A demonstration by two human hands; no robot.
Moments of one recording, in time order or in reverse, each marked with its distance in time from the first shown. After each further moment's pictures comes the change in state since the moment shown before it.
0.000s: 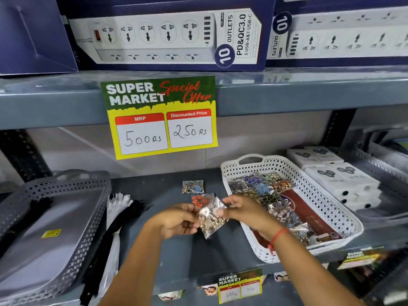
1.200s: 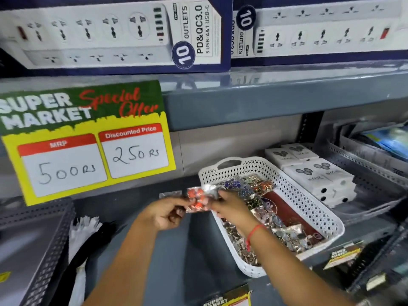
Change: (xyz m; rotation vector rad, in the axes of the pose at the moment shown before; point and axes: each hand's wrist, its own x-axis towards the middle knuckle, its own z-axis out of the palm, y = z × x) left_hand 0.052 0.050 0.007 -0.285 0.090 -0.080; right_hand 0.032 0.002 -0.015 0.319 0.201 0.087
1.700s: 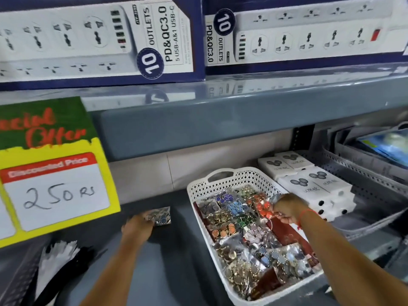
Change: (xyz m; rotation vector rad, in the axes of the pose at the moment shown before) left_hand 0.066 -0.011 -0.036 0.987 0.736 0.185; right_hand 0.060 0.041 -0.164 -0.332 0.266 0.421
